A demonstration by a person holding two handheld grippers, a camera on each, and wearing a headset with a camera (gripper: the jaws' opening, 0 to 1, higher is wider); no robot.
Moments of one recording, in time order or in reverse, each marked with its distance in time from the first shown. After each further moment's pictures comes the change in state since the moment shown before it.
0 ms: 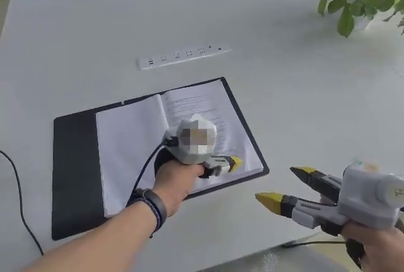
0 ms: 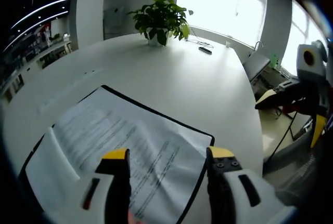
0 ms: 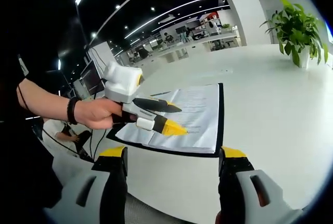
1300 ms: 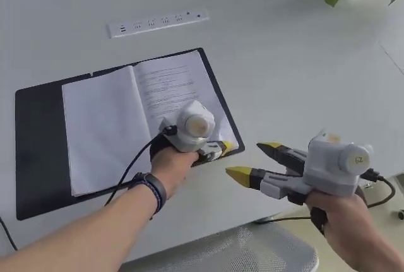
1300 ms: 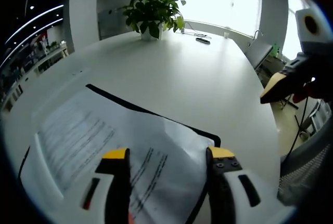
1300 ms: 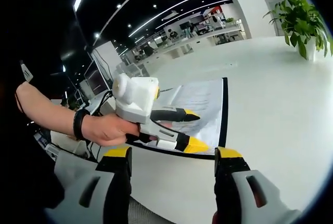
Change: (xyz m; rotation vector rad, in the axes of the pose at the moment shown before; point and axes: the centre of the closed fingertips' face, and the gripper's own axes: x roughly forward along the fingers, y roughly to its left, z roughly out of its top) left arm 0.046 -0.013 -0.014 0.079 0.016 0.029; right arm 0.018 -0.015 0.000 0.039 0.028 0.068
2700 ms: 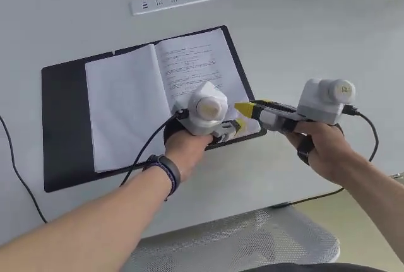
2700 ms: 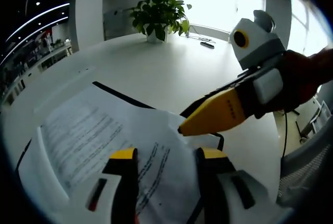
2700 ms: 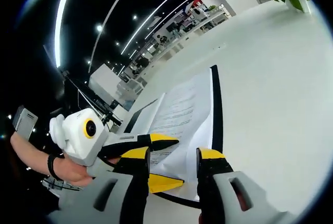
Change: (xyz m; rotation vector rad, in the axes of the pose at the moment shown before) left arm -0.006 0.007 -0.004 -0.036 -0.027 0.012; right arm 0.097 -0.065 0.016 0.292 -0.037 0.084
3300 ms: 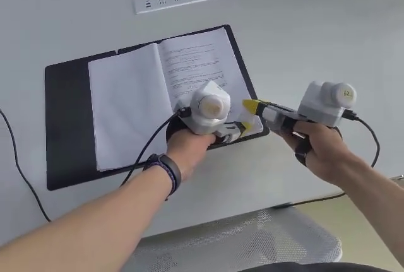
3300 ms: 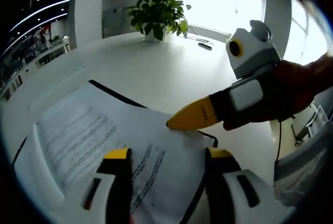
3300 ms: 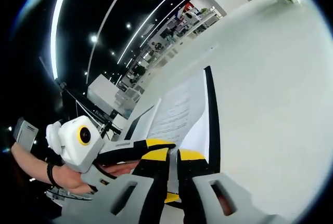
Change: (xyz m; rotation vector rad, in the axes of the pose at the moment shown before) left arm -0.001 -0.008 0.003 -0.042 -0.001 -0.047; right arm 0.002 -0.006 0.003 0.059 -0.049 -0.008
